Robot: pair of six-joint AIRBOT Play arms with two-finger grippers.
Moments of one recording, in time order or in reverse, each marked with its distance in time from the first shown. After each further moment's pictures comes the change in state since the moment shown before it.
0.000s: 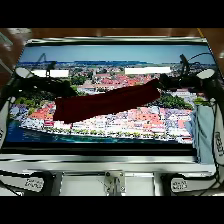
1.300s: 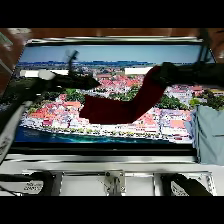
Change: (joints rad) left arm -0.113 0.118 -0.008 -0.208 0.211 0.221; right arm 0.252 0.386 0.000 -0.153 0.027 0.278
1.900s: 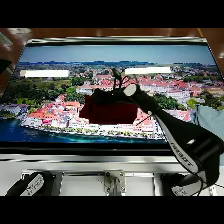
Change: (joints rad) left arm 0.540 0.539 -0.003 0.243 -0.204 -0.129; right arm 0.482 -0.563 0.000 0.354 -0.464 -0.030
